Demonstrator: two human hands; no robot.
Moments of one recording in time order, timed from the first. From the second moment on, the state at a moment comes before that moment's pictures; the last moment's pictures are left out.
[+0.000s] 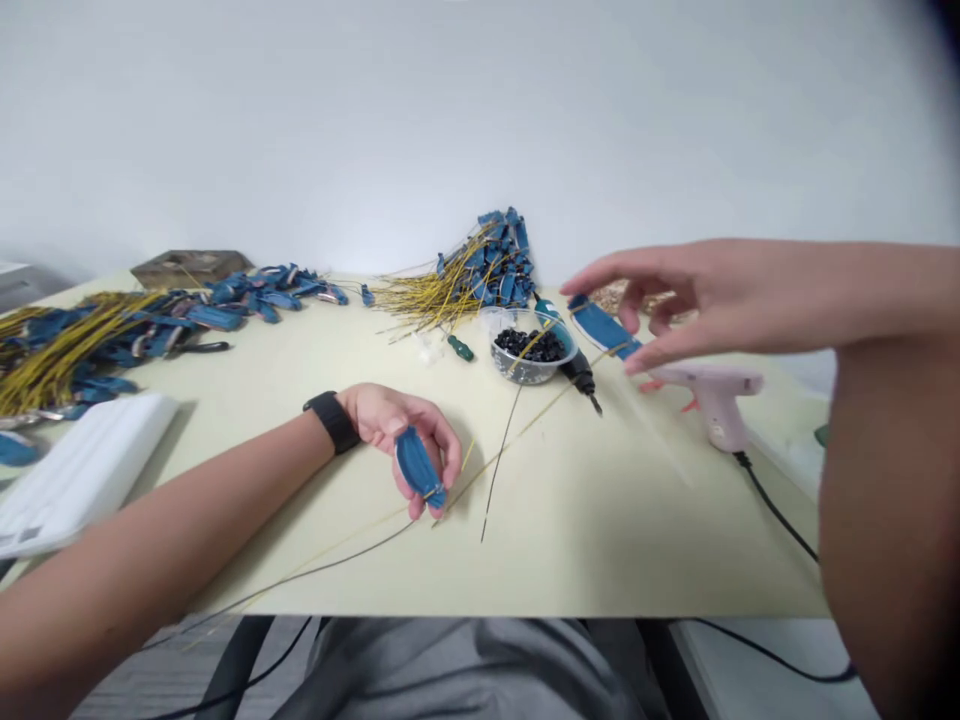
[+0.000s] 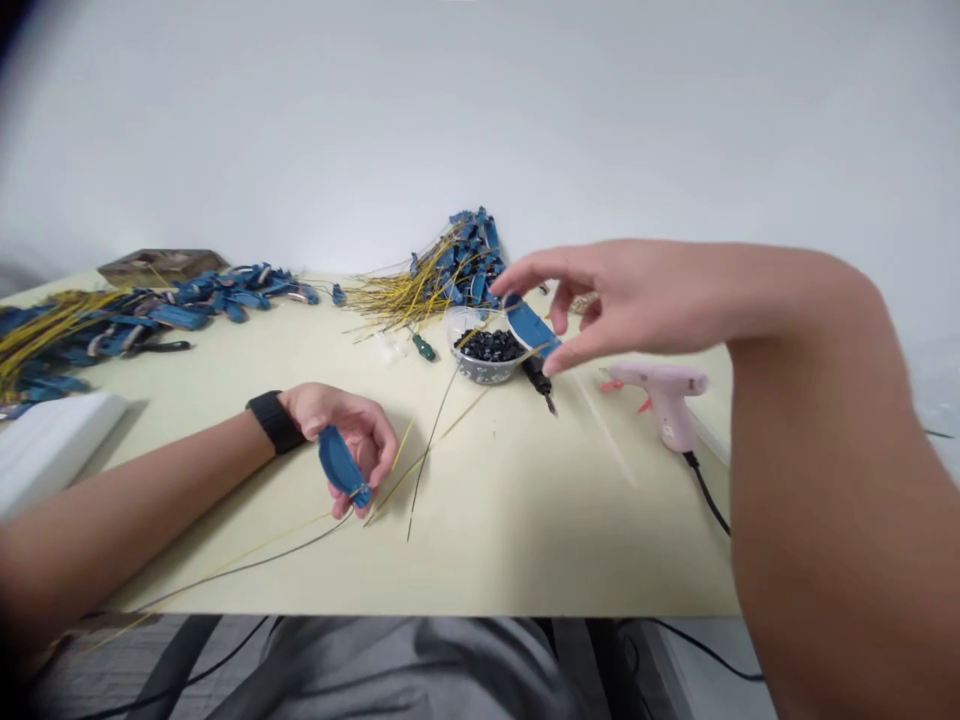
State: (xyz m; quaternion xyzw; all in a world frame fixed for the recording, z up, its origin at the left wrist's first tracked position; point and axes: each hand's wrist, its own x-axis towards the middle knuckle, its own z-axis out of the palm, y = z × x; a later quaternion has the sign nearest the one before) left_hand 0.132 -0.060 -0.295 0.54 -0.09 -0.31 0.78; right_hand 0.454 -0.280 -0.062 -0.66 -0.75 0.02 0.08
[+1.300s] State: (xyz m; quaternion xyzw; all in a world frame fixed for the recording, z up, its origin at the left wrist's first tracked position) left_hand 0.126 -0.071 -0.272 0.66 0.00 -0.22 0.72; right_hand 0.357 -0.256 -0.167 -0.43 -0.85 0.17 0.26
